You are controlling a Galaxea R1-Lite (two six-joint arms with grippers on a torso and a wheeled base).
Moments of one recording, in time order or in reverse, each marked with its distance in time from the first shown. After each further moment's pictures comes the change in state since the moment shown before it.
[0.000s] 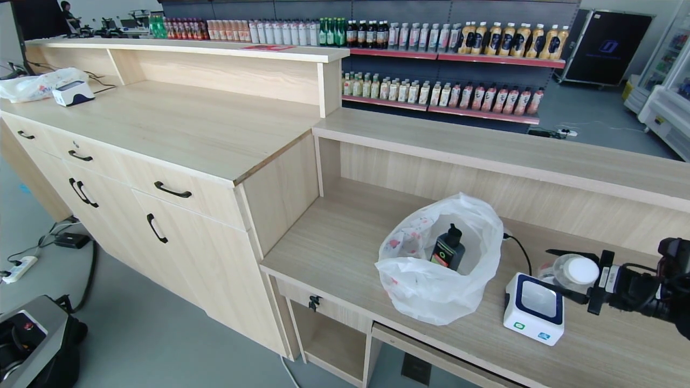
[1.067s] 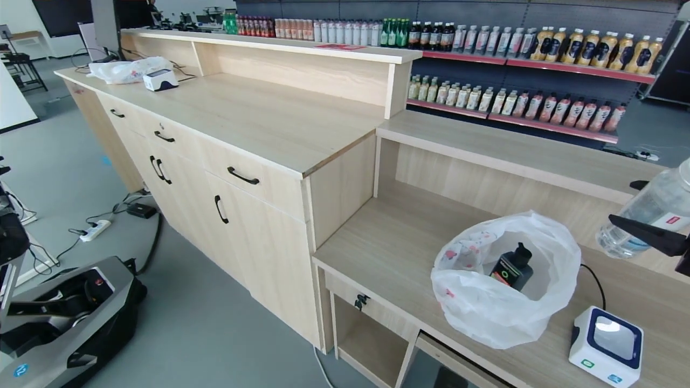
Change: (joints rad) left arm 0.000 0.000 0.000 0.000 0.000 0.000; right arm -0.022 -0.681 0.040 0.204 -0.130 0.696
